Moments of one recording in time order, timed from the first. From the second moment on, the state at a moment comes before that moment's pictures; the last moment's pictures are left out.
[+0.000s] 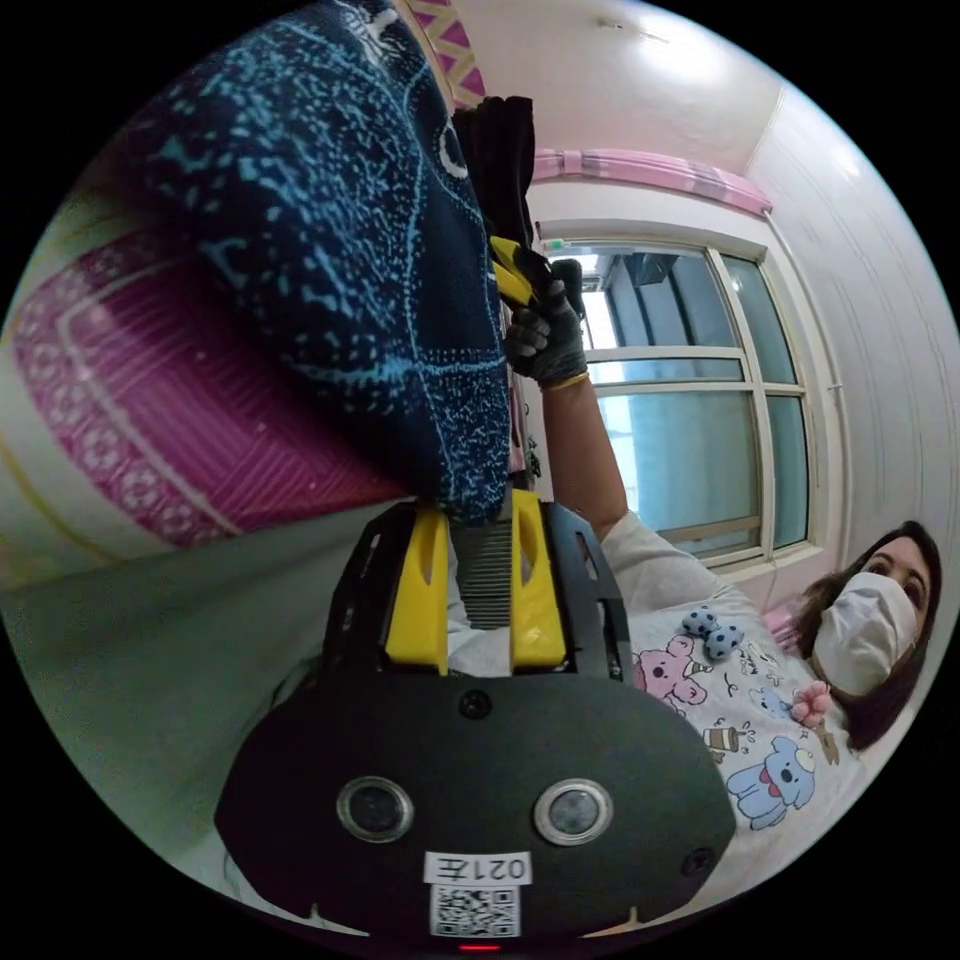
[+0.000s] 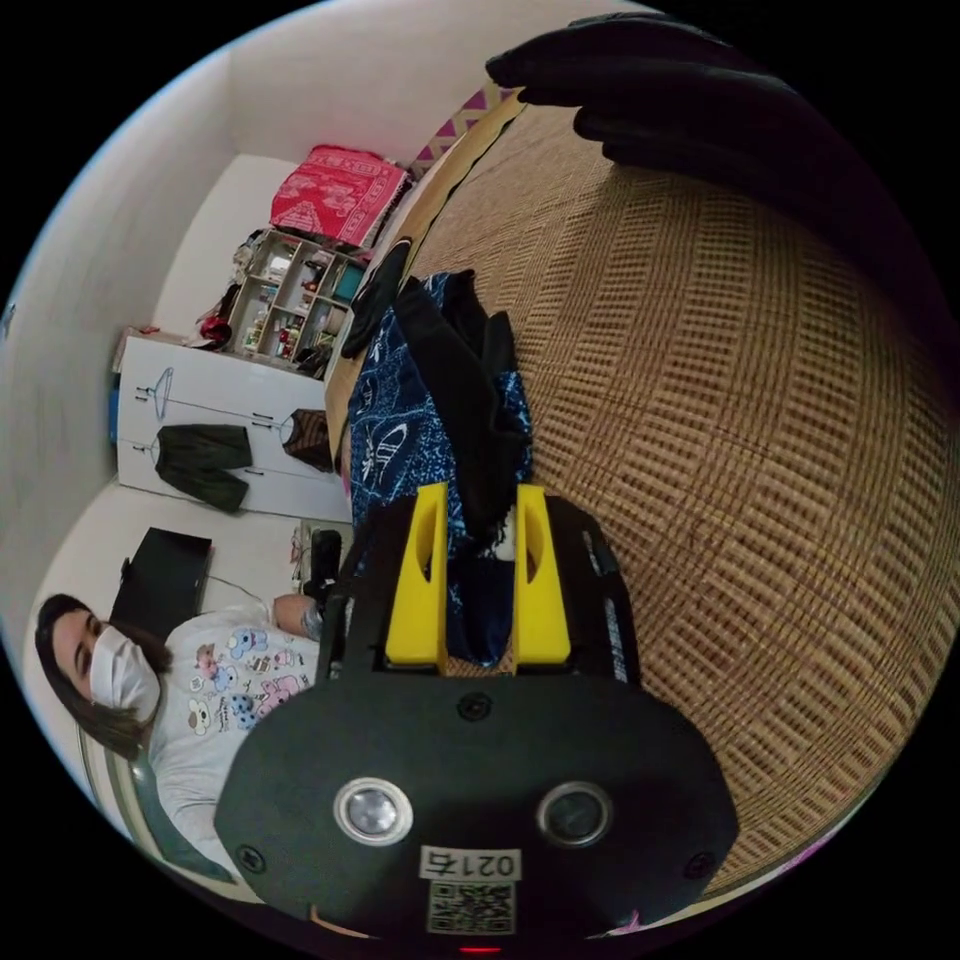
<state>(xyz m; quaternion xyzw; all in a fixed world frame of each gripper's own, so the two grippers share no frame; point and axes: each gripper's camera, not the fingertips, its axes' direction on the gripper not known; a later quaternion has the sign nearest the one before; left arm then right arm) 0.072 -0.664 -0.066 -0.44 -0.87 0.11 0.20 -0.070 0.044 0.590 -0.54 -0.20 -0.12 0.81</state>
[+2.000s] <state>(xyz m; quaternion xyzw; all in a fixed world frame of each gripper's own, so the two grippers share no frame) 0.072 -0.731 0.381 -0.34 -0.84 0.42 0.05 -0.140 0.074 0.736 -0.47 -0.28 0.01 0.84</state>
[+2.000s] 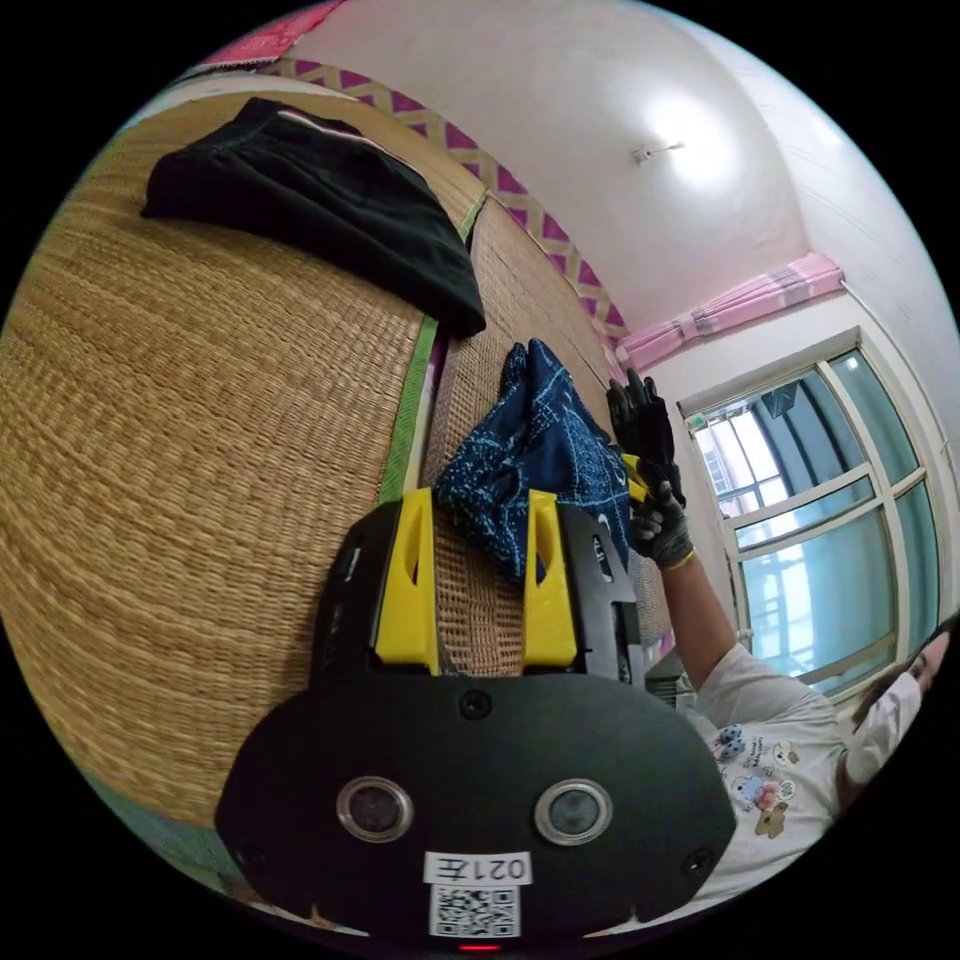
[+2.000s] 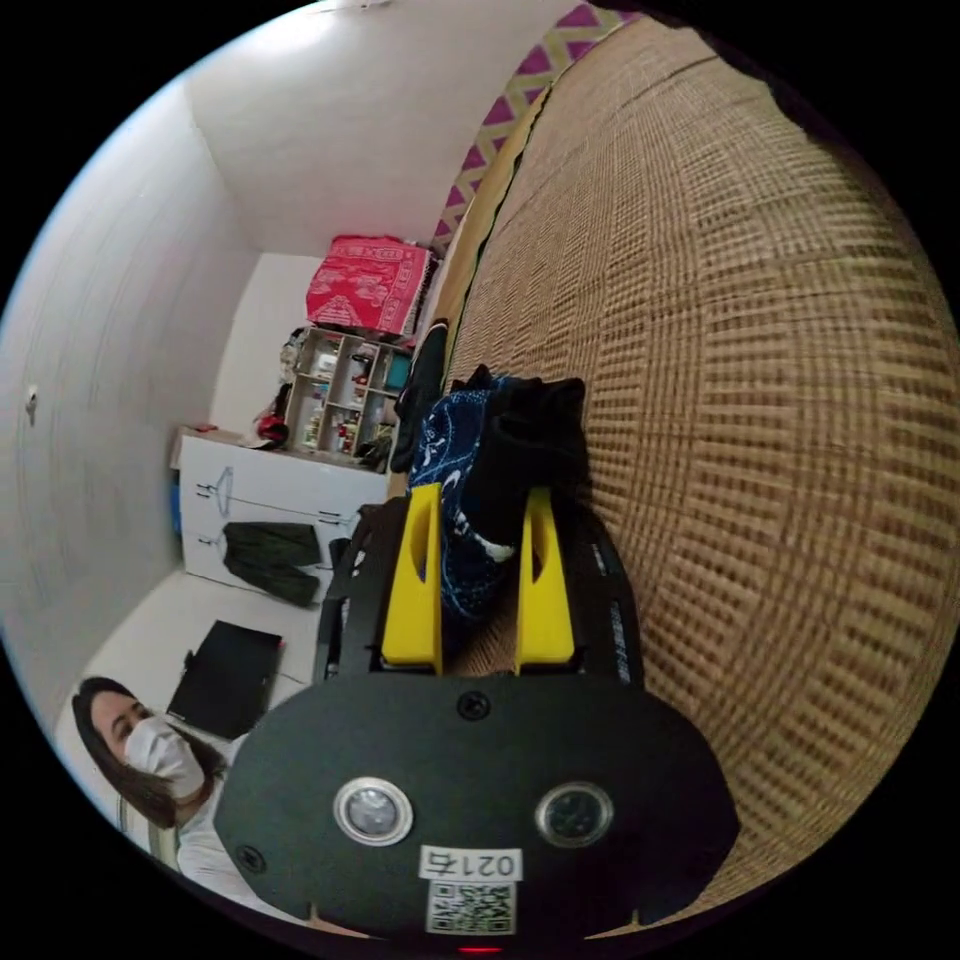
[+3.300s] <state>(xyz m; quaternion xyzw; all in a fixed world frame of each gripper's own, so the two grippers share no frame) -0.017 -0.640 0.550 -0.24 -0.61 0.73 -0.21 -0.413 0.116 0.733 -0.46 -0.20 -0.33 0.80</state>
